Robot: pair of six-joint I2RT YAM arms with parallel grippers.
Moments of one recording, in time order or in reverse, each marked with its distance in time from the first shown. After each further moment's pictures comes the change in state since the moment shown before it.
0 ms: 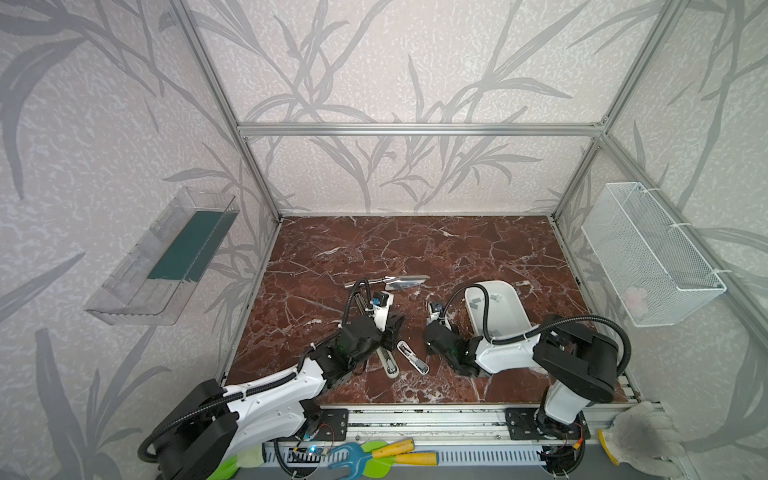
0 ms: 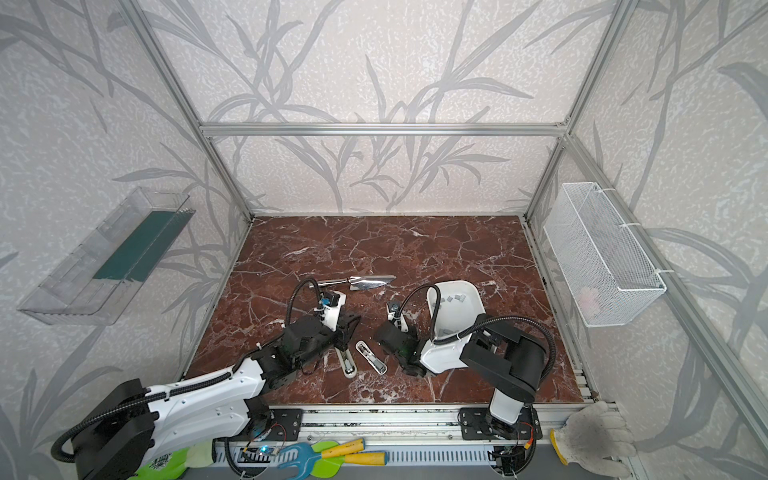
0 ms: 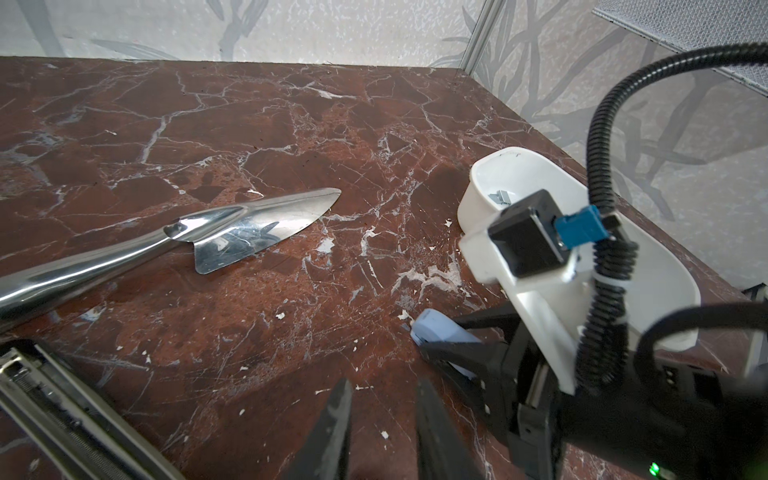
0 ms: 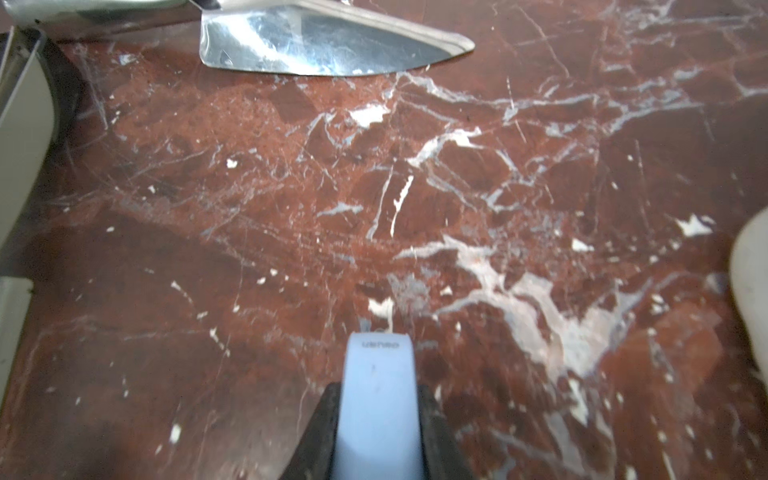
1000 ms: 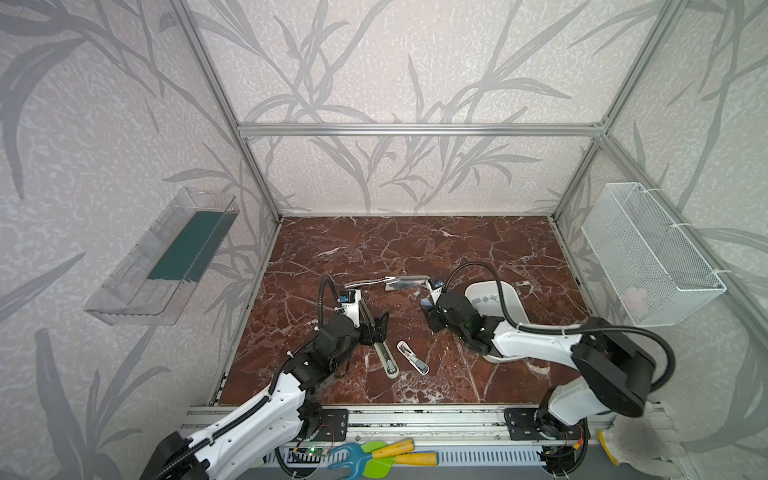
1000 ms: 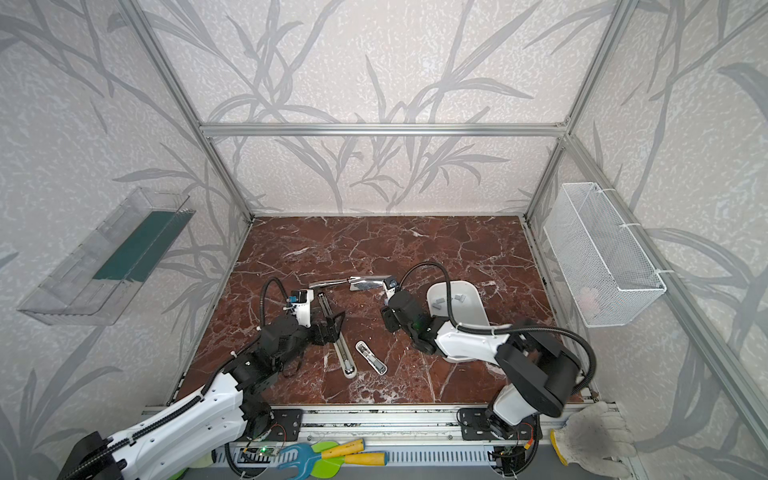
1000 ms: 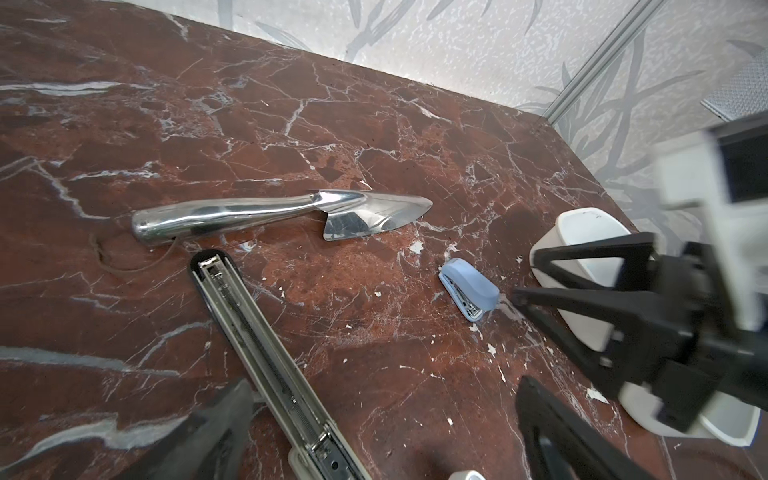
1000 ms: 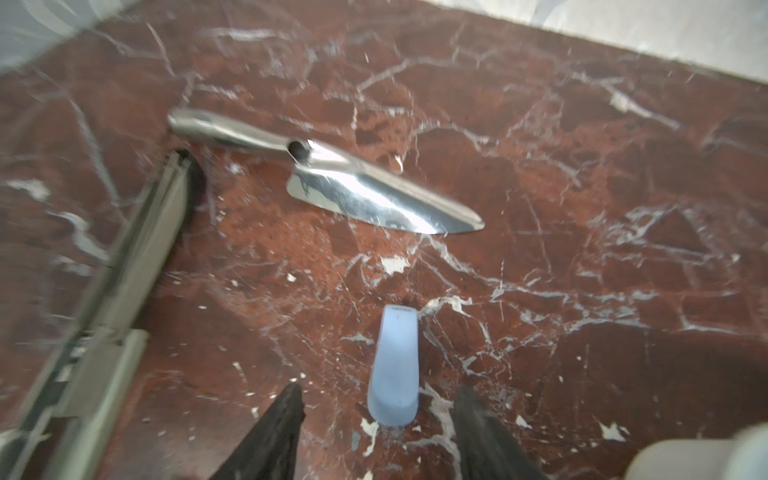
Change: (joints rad) left arm 0.172 -0.278 -0.031 -0.280 -0.042 -0.167; right arm -0.122 -0.295 0.027 -0.071 -0.227 -0.344
